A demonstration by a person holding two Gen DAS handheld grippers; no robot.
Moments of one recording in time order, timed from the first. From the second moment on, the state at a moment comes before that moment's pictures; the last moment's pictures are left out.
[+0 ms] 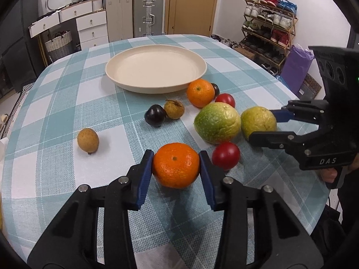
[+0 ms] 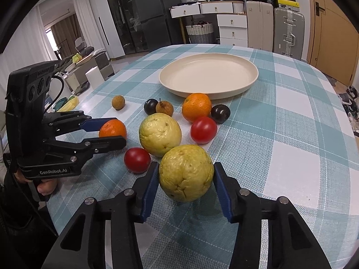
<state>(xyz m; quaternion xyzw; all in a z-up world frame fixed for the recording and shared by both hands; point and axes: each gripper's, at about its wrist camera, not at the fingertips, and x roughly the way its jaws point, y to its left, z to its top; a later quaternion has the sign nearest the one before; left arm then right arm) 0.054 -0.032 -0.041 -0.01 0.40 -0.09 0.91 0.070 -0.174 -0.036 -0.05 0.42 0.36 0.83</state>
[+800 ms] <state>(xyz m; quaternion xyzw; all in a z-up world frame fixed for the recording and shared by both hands) 0.061 -0.006 -0.005 -0.05 0.34 -0.05 0.94 0.087 -0.188 -0.003 0.00 0.37 0.34 0.86</state>
